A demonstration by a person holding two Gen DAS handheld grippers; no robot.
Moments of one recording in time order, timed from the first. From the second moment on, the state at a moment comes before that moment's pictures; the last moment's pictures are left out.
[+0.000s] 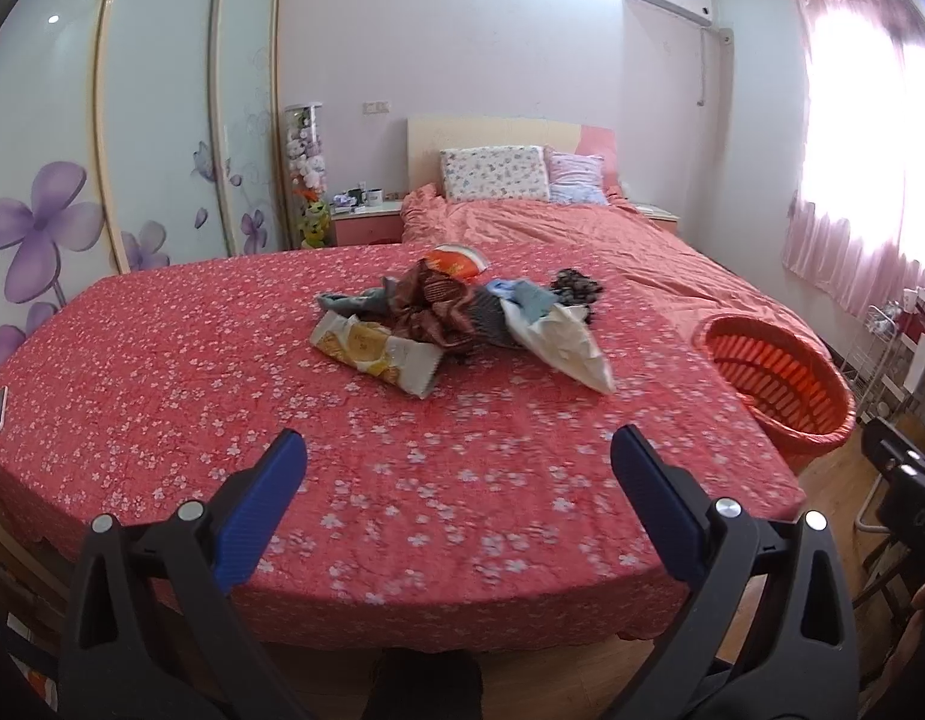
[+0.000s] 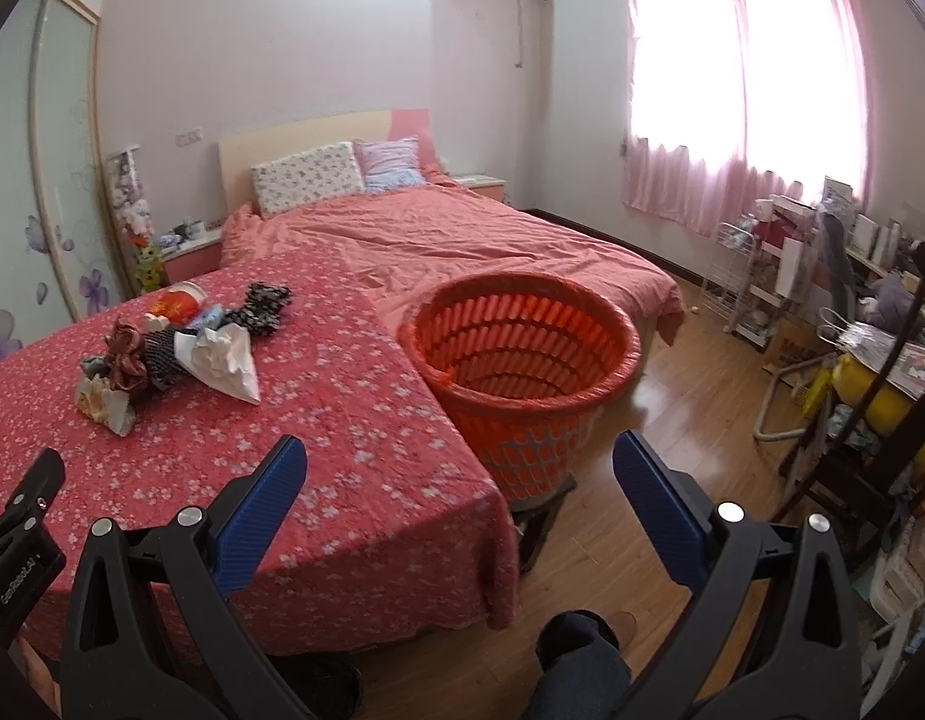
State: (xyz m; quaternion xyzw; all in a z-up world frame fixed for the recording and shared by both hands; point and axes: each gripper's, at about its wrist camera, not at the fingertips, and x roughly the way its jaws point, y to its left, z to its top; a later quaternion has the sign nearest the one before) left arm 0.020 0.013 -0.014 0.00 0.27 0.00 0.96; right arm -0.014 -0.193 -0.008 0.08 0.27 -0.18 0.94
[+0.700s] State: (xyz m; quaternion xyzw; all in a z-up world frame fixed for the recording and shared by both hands) left arm 0.178 0.118 -0.050 -0.05 0.36 0.05 0.93; right arm 0.146 -0.120 -0.037 0.03 0.34 0.02 0.94
